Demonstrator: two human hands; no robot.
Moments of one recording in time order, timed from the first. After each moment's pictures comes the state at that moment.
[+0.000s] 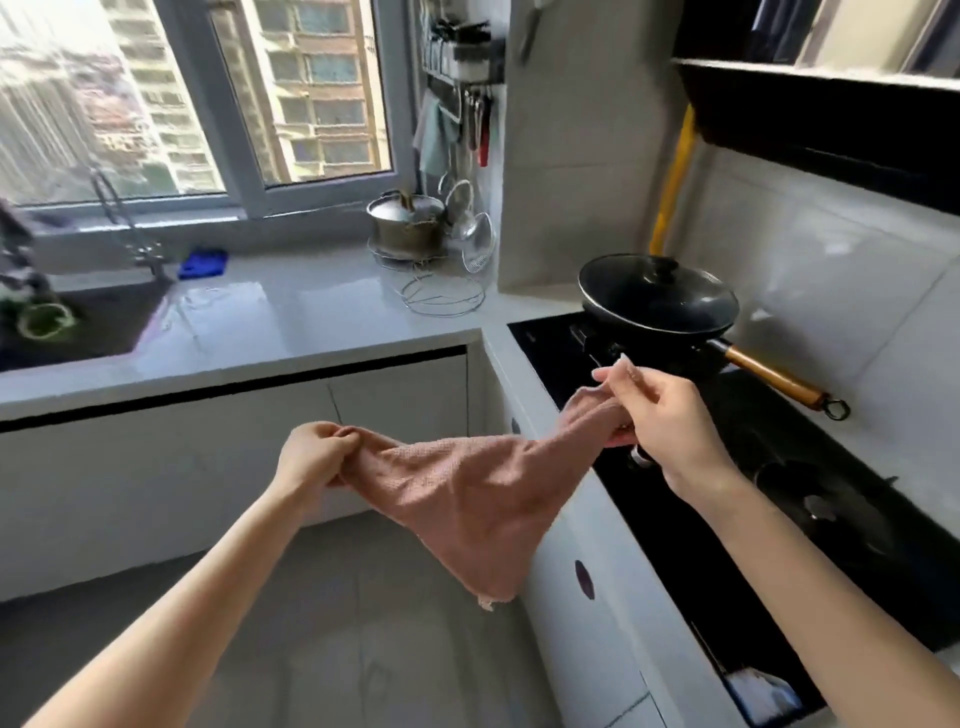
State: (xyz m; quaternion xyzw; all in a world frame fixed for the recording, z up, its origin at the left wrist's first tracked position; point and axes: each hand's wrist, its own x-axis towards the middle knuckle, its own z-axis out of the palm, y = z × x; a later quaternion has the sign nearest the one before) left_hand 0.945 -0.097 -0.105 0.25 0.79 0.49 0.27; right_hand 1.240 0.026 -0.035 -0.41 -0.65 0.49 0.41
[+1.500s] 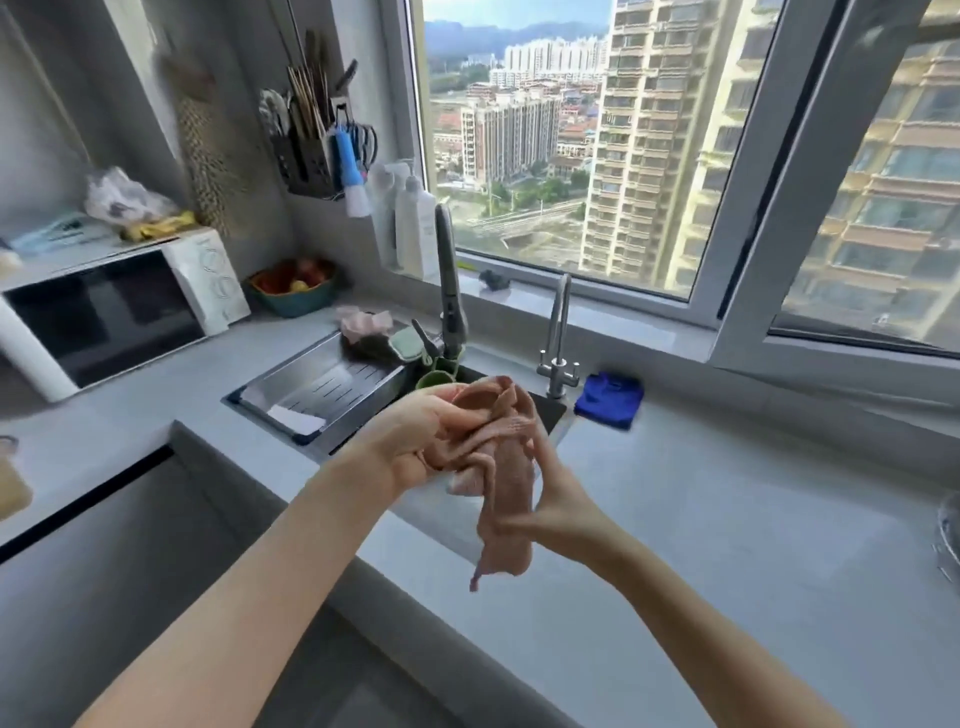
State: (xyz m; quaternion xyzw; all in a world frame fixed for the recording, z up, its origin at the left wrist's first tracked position) left_hand 0.297 -0.006 -0.007 0.04 0.58 0.74 0.33; right_hand 0.367 0.150 -0.085 0.03 -0.84 0.54 -0.01
